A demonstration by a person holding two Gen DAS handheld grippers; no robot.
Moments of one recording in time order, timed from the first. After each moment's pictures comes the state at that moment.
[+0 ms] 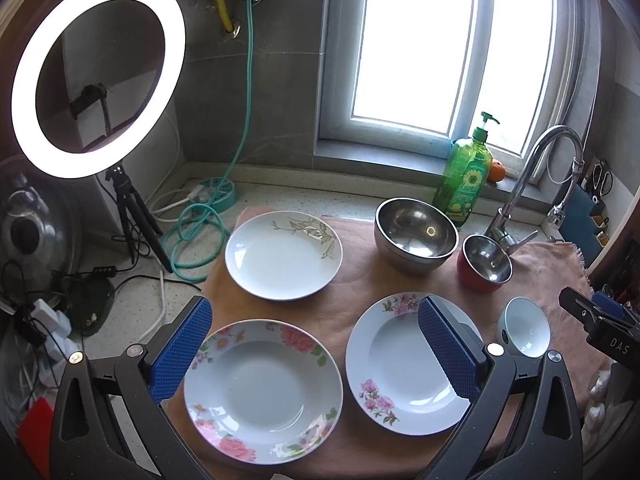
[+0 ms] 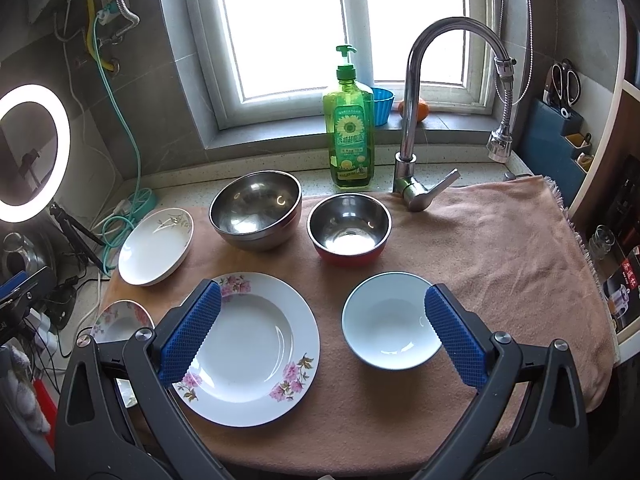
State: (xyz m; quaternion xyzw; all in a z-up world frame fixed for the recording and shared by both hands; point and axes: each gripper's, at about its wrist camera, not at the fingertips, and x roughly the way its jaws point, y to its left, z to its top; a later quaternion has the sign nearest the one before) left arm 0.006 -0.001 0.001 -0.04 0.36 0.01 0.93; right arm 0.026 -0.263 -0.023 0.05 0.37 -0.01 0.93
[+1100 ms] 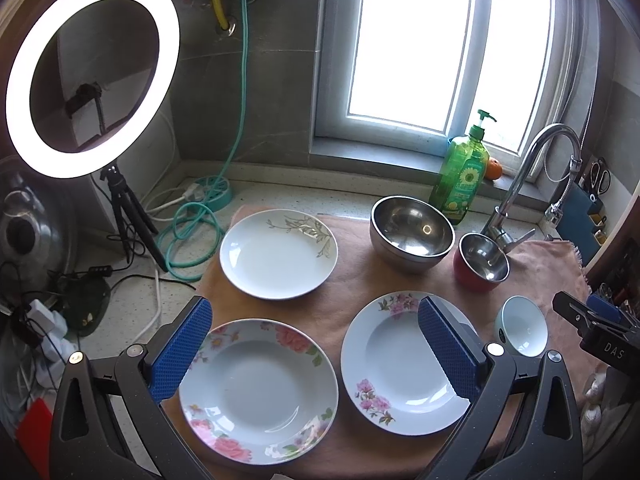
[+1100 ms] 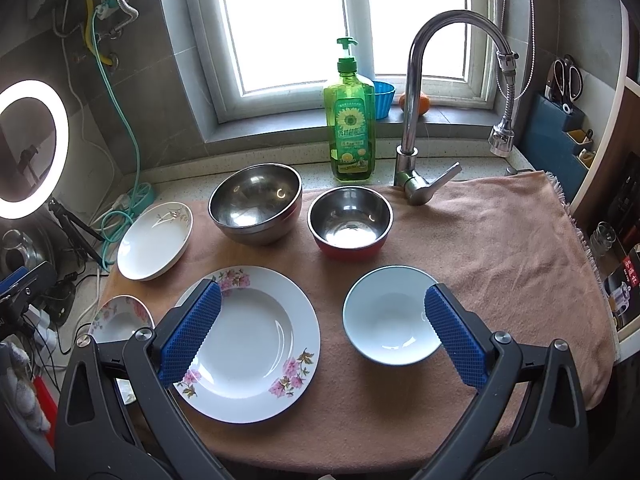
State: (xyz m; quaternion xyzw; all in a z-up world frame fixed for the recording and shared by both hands) left arm 0.008 -0.004 -0.001 -0.04 0.37 0.00 0.93; right arm 0.027 -0.265 -0.027 0.06 0.38 0.00 0.92
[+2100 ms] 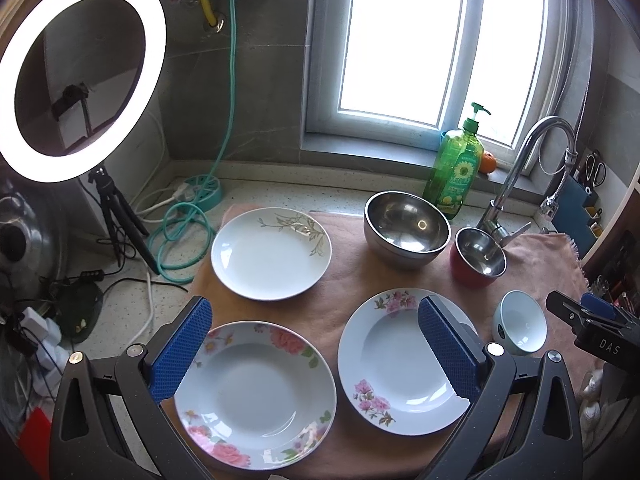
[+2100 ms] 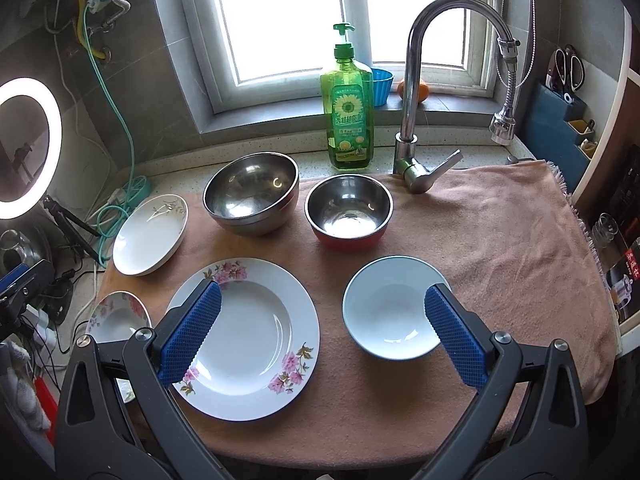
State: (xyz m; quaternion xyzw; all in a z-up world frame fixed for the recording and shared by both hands) left arm 0.015 -0.004 -0.005 -0.04 0.37 -0.01 0.93; right arm 0.033 -0.262 -0.036 0.05 0.41 -0.01 0.91
